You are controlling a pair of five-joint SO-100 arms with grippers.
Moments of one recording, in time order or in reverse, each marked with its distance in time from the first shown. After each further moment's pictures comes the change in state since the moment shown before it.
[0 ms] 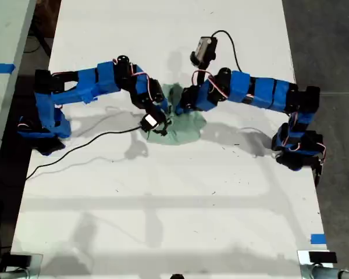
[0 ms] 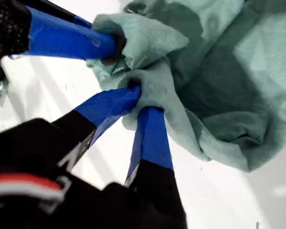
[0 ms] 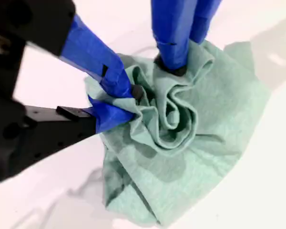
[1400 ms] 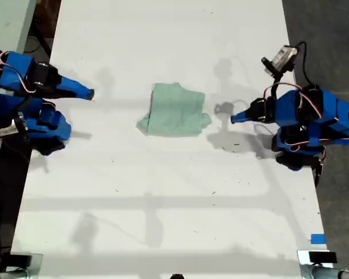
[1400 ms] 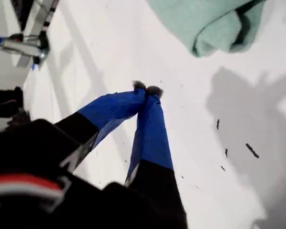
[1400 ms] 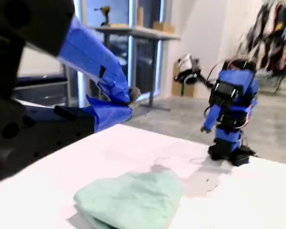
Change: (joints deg) arm 0 15.1 86.5 58.8 -9.6 15.4; arm 1 -5.5 89.0 70.0 2.0 1.2
